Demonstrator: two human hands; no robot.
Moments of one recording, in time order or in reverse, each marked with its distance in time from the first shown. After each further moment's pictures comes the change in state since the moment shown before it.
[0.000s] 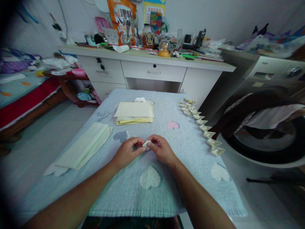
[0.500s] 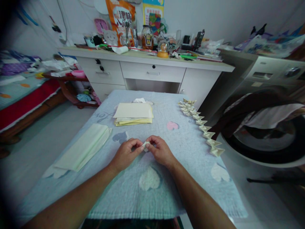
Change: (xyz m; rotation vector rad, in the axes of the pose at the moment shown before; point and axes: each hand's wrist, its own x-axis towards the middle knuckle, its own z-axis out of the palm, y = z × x) left_hand -0.002 0.001 -0.001 0.014 0.005 0.031; right_hand -0.001 0.001 0.003 -0.040 0.012 -0.040
